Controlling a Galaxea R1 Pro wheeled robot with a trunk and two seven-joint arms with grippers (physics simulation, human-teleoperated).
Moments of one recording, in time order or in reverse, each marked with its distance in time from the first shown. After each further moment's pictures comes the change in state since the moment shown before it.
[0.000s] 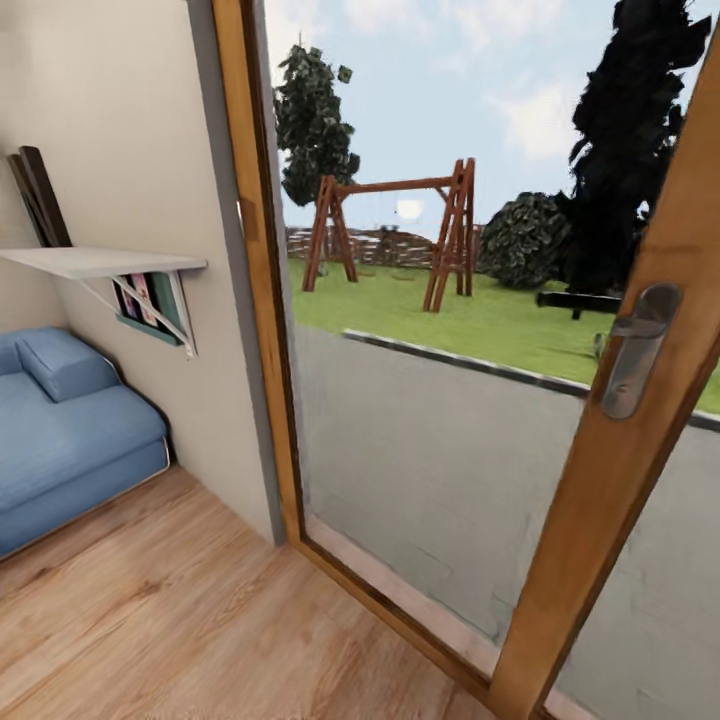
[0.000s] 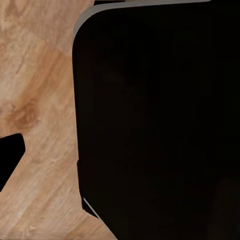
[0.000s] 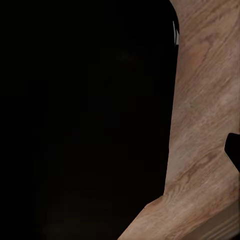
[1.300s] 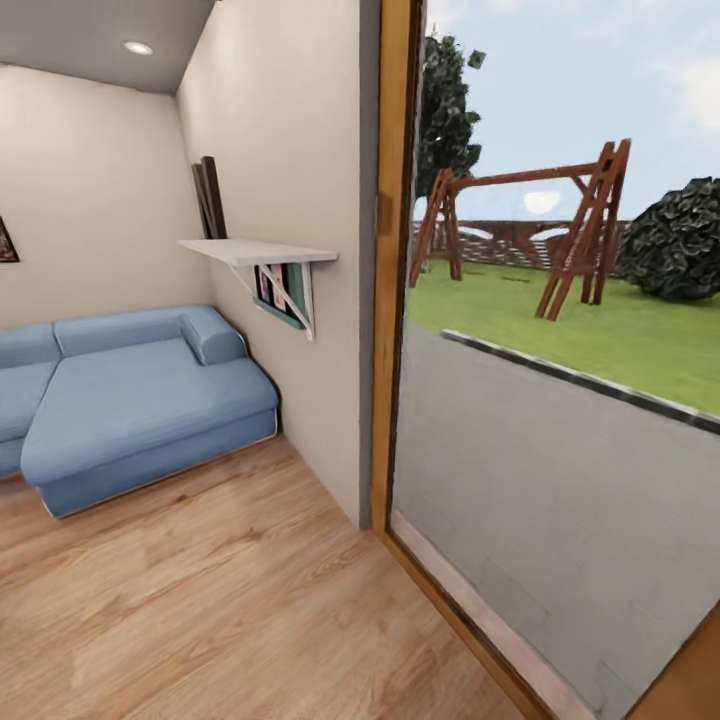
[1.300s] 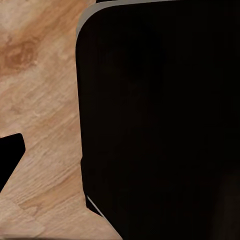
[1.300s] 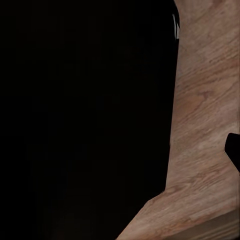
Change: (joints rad) left arm -0.001 0.005 -0.004 -0.003 -0.005 -0.003 0.000; right arm 0.000 0.000 -0.006 0.000 -0.005 -0.003 0.000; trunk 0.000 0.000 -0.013
